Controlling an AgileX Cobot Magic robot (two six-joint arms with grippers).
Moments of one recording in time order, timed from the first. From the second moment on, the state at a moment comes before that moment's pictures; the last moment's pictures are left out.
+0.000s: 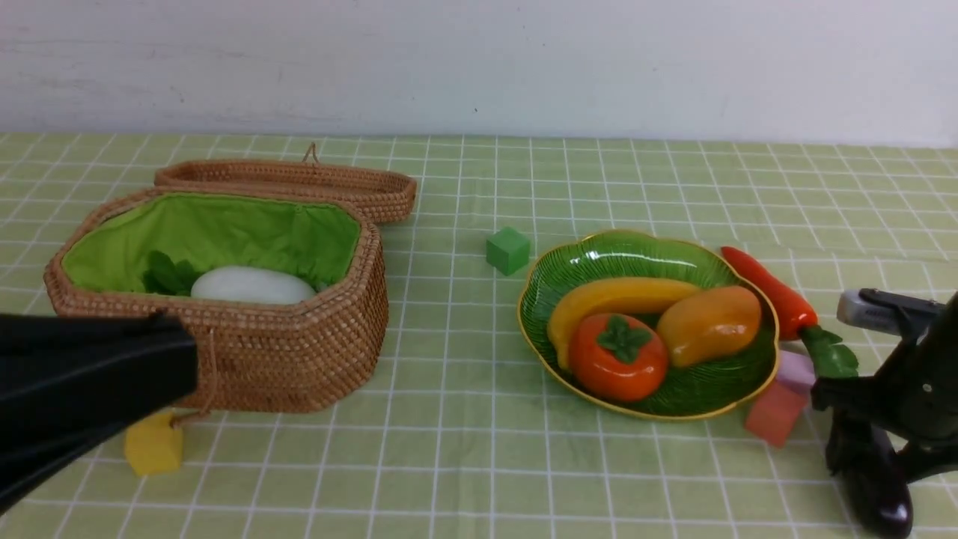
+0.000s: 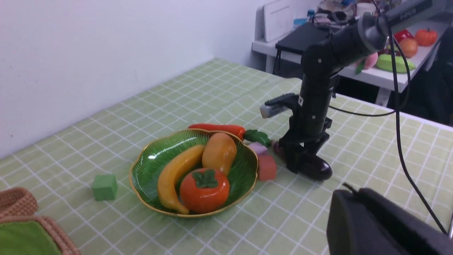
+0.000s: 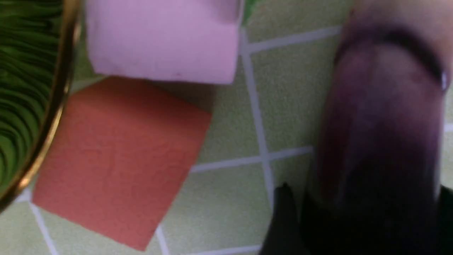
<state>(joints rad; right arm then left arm) -0.07 1.82 -1.06 0.15 0.78 0.12 -0.78 0.54 -0.83 -0.24 0.52 0.22</state>
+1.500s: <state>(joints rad) 0.77 2.51 -2.66 0.27 0.75 -0.32 -0.78 0.43 -0.84 0.86 0.78 -0.77</state>
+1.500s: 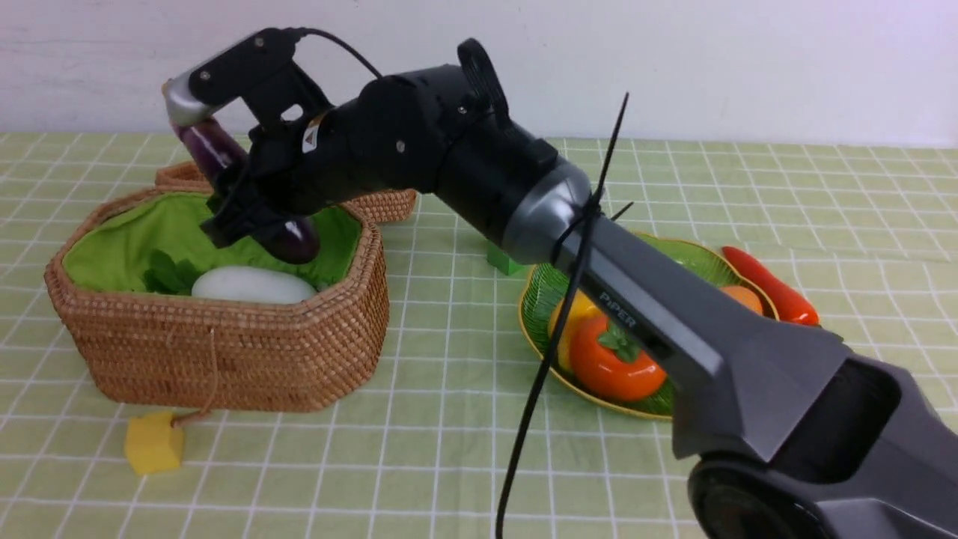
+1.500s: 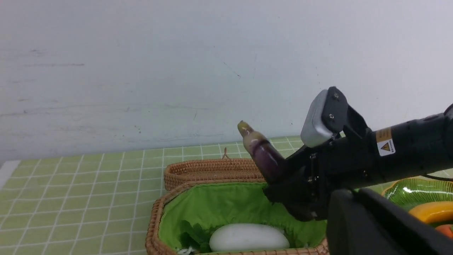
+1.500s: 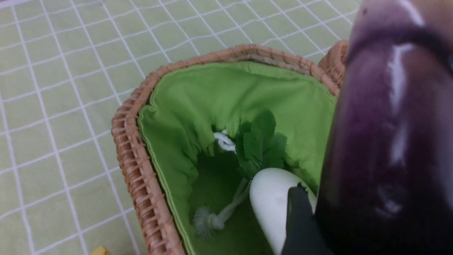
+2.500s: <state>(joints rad) 0.12 1.70 -1.65 -0.05 1.19 0.10 -0.78 0.55 -0.84 -0.25 0.48 0.21</state>
